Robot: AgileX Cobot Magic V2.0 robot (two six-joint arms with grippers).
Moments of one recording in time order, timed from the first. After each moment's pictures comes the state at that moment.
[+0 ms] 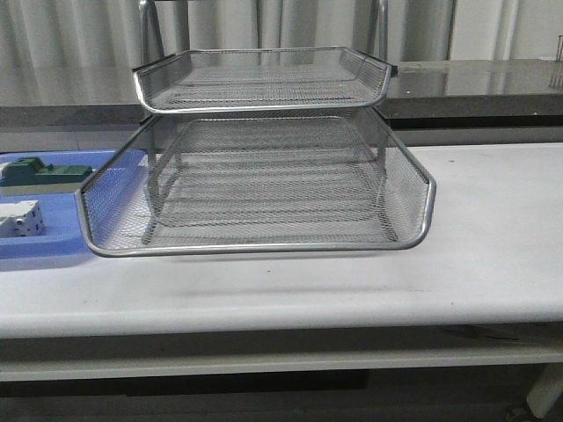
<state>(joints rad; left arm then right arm) -0.17 1.69 -1.88 -0.23 1.26 0.63 0.23 0.57 -0.84 -0.18 0.99 0.21</state>
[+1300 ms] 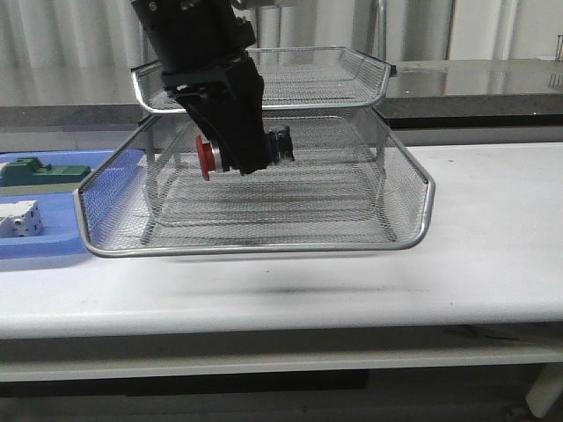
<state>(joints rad) -0.54 1.94 -1.70 -0.23 1.11 0.63 0.23 0.57 -0.84 -0.18 0.99 0.21</state>
